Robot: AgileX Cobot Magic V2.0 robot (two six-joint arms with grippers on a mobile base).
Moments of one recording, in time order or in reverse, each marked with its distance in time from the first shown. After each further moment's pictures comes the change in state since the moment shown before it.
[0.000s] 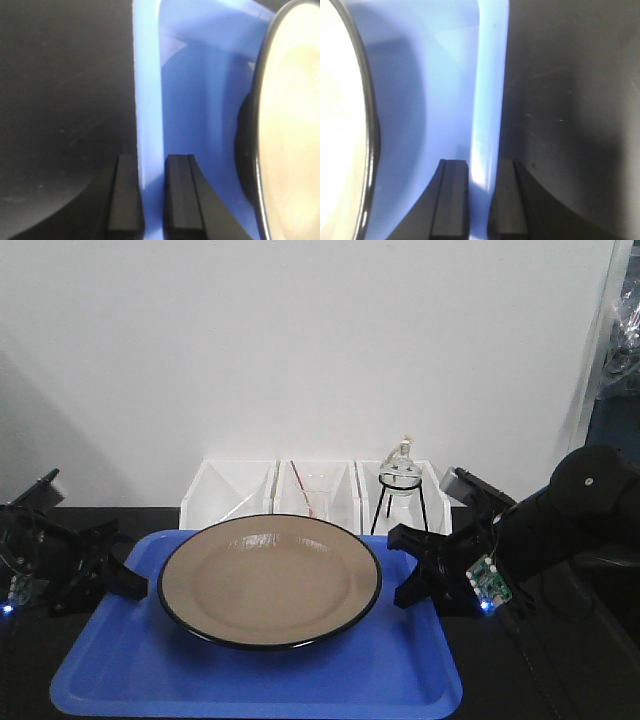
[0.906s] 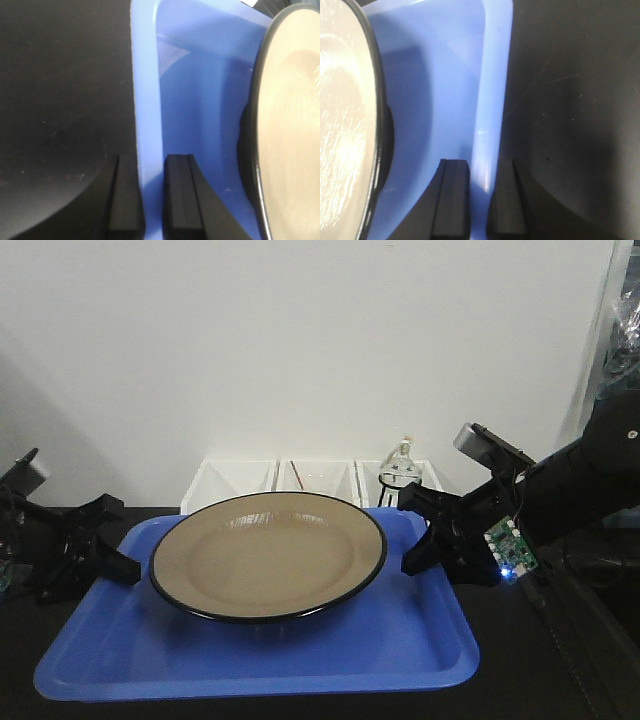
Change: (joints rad) left arm 0.001 -0.066 0.000 0.001 0.031 -0.067; right arm -0.002 -0.070 -0.069 -0.023 0.083 0.056
